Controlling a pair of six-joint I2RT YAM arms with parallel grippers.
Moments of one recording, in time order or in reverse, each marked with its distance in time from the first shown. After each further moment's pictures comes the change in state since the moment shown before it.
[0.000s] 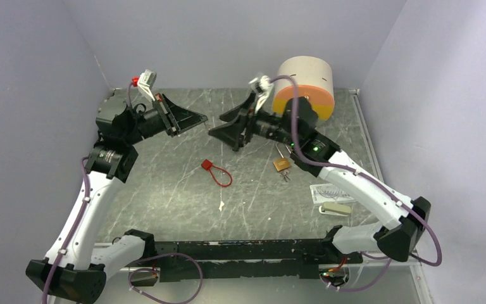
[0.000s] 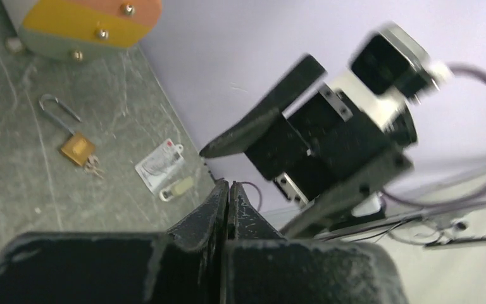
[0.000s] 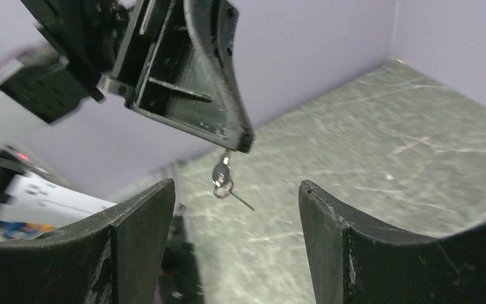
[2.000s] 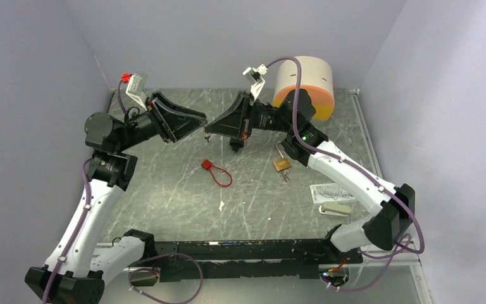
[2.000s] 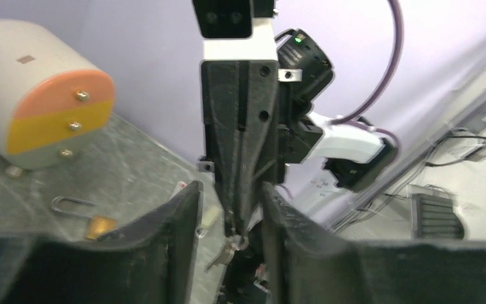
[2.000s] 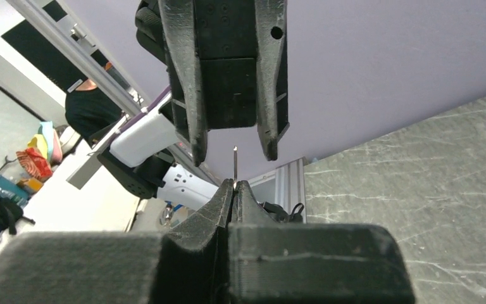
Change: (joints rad) left arm -0.003 -0.070 -0.099 0.462 0.157 0.166; right arm -0.111 0.100 -0.006 0.380 -0.454 0.541
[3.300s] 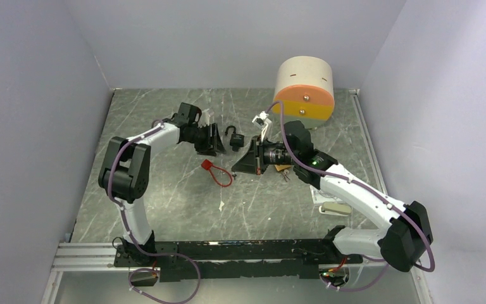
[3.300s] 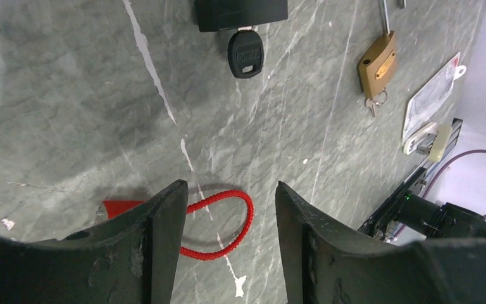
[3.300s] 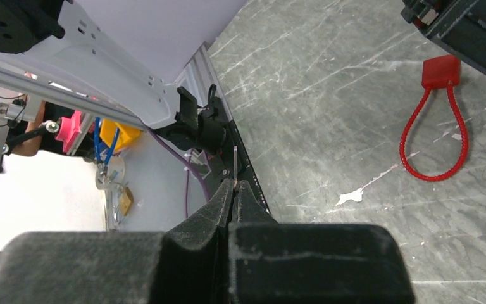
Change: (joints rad) left arm -0.060 0.918 0.187 -0.688 -0.346 0.505; right arm -0.055 -0.202 -0.420 -0.403 0.139 -0.253
